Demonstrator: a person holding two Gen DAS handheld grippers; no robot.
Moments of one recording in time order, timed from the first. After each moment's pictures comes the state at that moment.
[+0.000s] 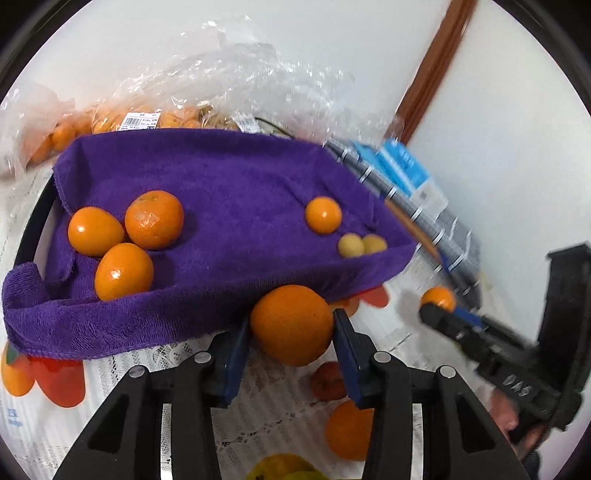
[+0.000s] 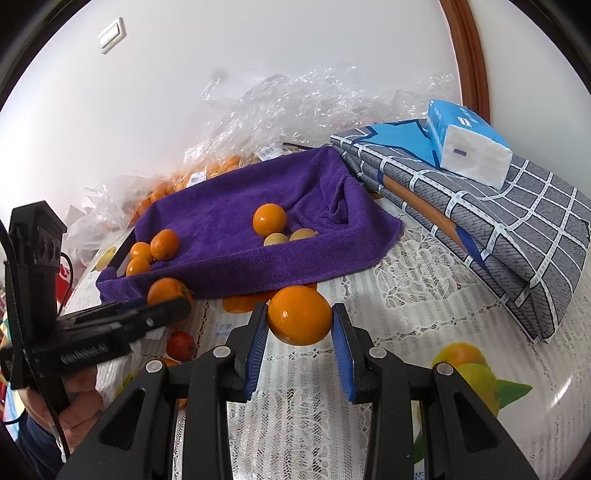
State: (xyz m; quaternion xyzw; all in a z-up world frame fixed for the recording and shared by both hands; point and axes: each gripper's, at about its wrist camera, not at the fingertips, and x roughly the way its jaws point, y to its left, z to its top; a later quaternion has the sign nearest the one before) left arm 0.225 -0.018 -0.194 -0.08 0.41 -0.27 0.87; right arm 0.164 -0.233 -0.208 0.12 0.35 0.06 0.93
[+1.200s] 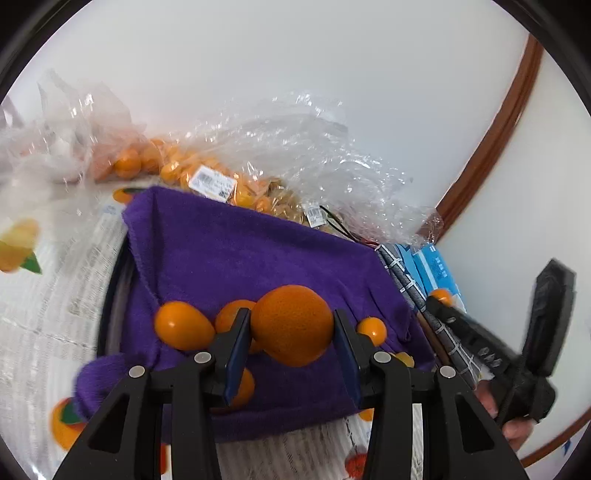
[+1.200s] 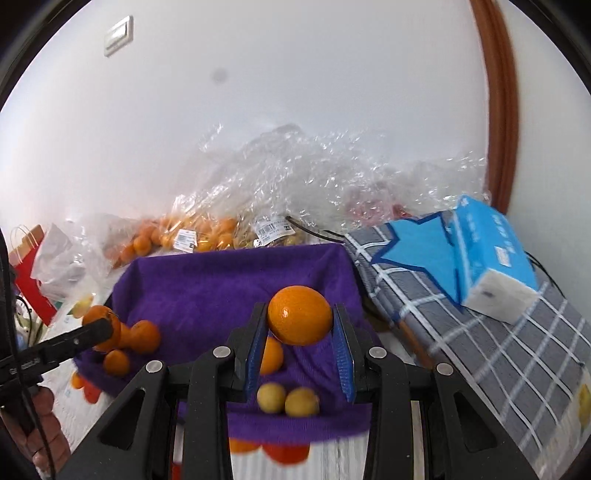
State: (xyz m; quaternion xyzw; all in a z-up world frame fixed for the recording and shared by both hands) left arm 0.271 0.039 -0.165 -0.19 0.35 -0.19 0.90; right arm 0.271 -0.224 -0.161 0.05 0.31 0.05 0.95
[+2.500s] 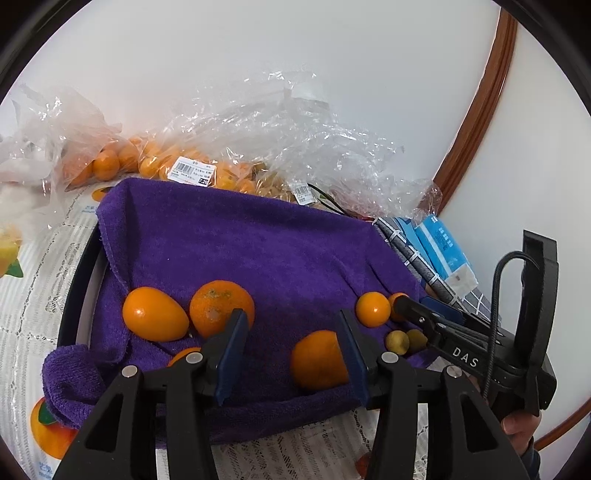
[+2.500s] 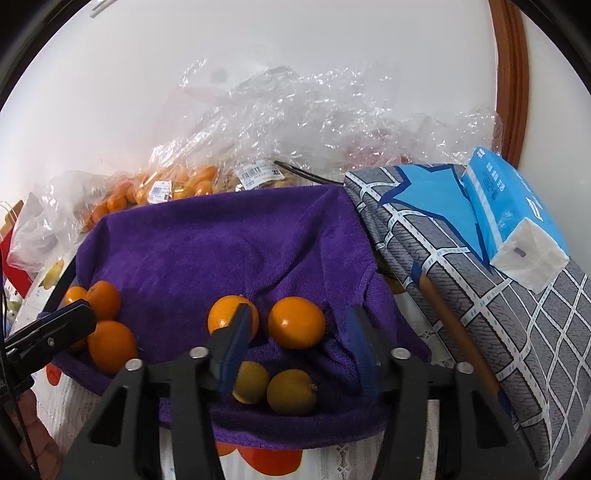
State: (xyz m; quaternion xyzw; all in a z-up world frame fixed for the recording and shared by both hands) left arm 0.265 0.011 -0.176 -0.13 0.34 -0.19 0.91; right arm 0.280 -0.219 -0.200 0.04 0.35 0.03 0.93
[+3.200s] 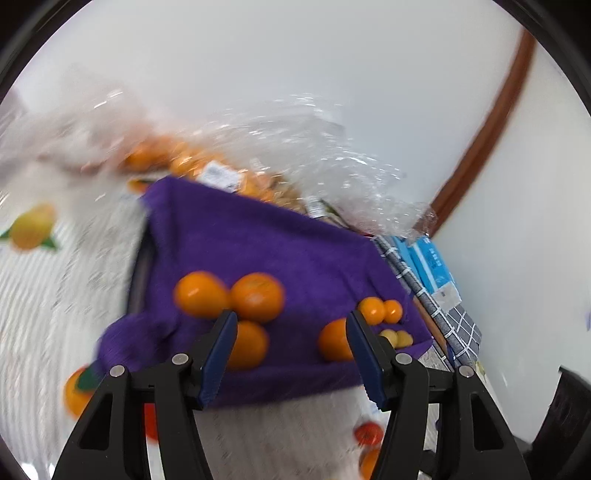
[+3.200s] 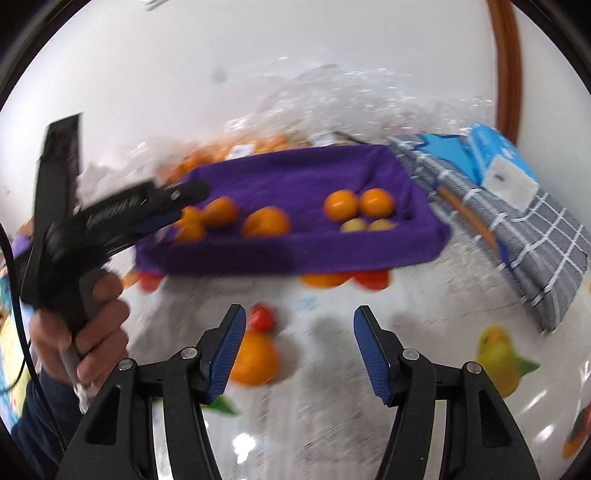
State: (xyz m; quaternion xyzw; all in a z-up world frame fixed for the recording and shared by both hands) left arm 0.232 0.065 -0.168 -0.19 0.34 -0.18 0.90; right arm 0.139 -0.155 -0.190 0.05 0.38 0.10 0.92
